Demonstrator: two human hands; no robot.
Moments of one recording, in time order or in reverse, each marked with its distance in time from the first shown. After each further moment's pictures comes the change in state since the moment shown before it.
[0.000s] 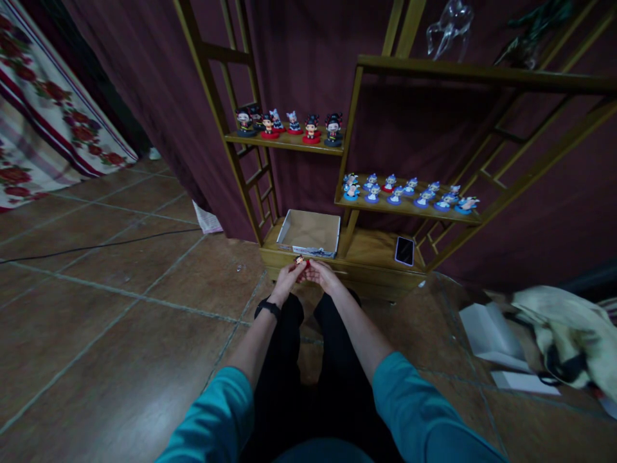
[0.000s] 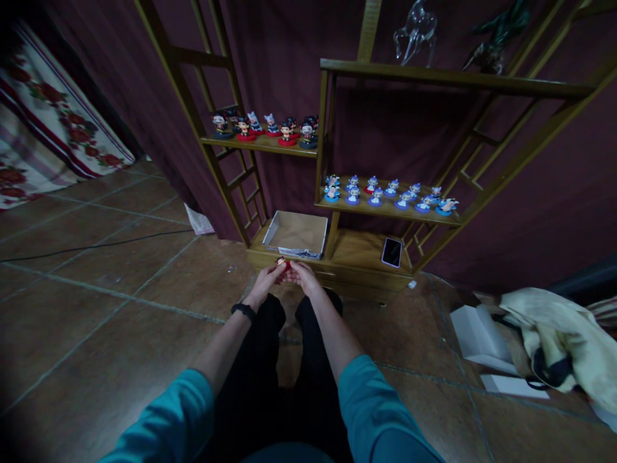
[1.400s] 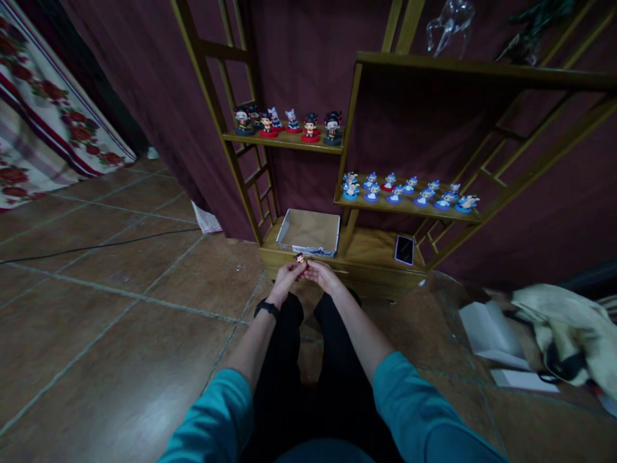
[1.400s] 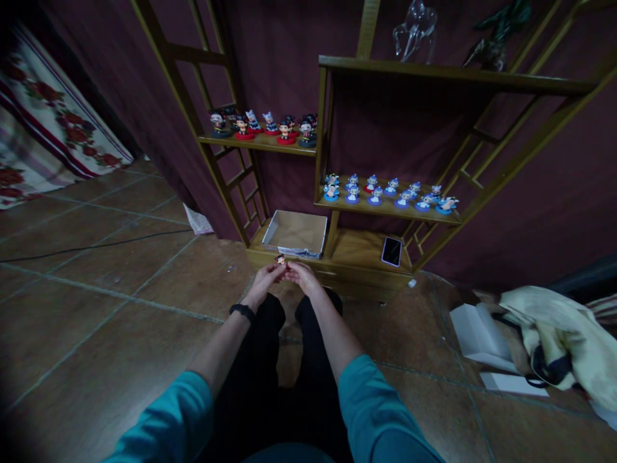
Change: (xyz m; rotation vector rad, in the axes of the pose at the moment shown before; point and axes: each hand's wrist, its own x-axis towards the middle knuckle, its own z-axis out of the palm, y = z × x) left_hand -0.001 0.002 -0.001 -0.026 0.011 0.006; right_hand -0.003 -0.004 0.004 0.094 -0.042 0.004
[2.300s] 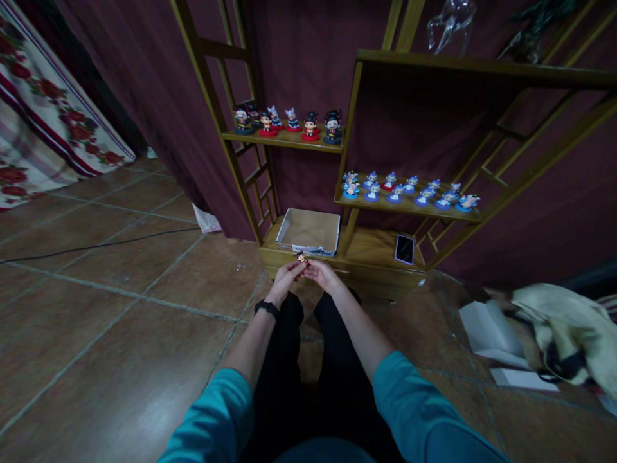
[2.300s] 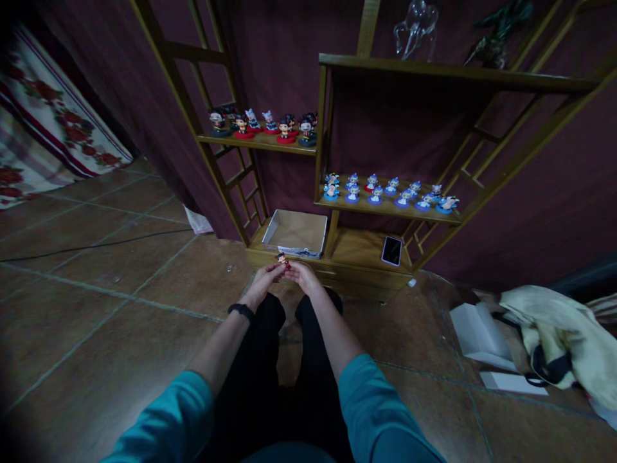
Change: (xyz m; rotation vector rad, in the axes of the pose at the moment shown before) left_hand -0.001 0.004 -0.001 -0.019 -0.036 -0.027; right_hand 0.001 -0.003 0.001 0.035 0.020 0.049
